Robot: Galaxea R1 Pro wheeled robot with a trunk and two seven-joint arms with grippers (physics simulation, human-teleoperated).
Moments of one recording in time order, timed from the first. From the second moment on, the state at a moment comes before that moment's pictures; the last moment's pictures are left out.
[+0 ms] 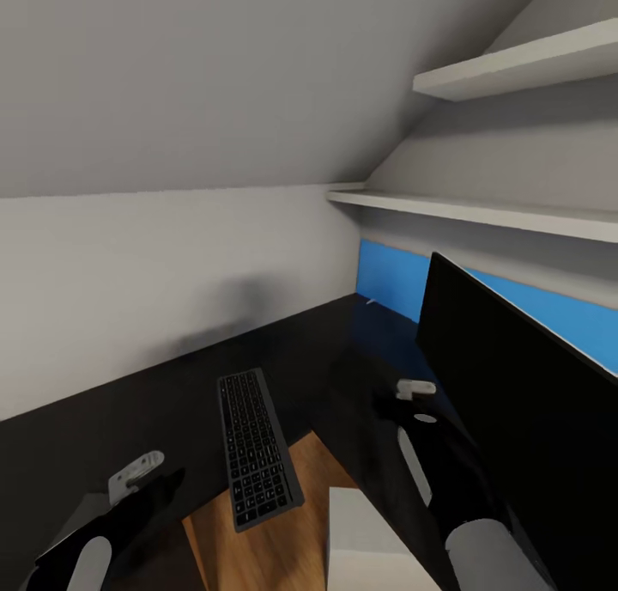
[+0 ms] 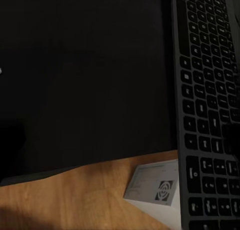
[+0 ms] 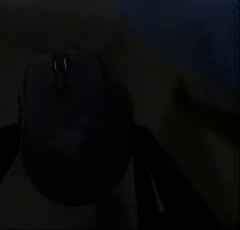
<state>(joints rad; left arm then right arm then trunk) -0.03 -0.04 0.24 -1.62 0.53 0.68 0.24 -0.57 0.09 0.00 -0.97 -0.02 0.42 -0.16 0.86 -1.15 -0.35</state>
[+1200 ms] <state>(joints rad) -0.03 -0.04 0.24 -1.62 0.53 0.69 0.23 -0.37 0.14 0.14 -1.31 -0.03 0.50 -0.16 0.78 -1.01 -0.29</state>
